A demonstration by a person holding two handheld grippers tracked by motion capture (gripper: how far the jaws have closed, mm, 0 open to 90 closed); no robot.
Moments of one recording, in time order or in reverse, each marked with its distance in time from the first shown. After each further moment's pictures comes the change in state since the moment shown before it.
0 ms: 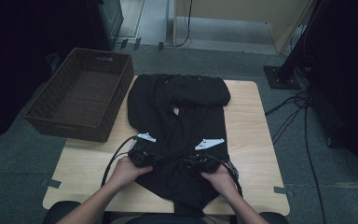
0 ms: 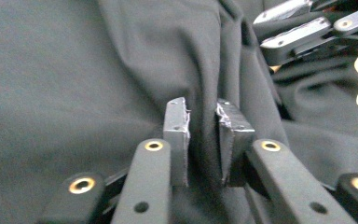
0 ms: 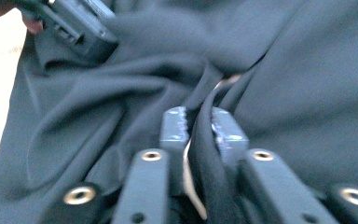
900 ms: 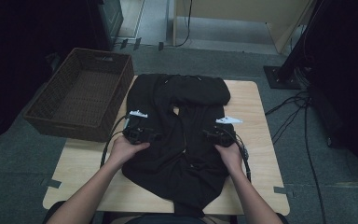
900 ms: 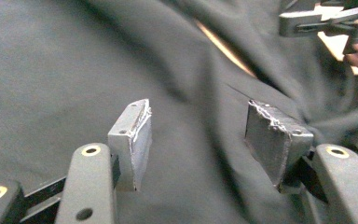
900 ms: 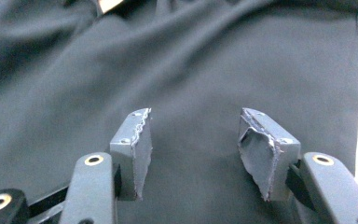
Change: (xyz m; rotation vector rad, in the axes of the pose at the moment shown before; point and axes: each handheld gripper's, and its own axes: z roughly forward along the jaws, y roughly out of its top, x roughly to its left) left arm 0.048 0.047 -0.010 -0.124 0.112 -0.084; right arm -0.099 0.023 0.001 -0.152 -0.339 0.165
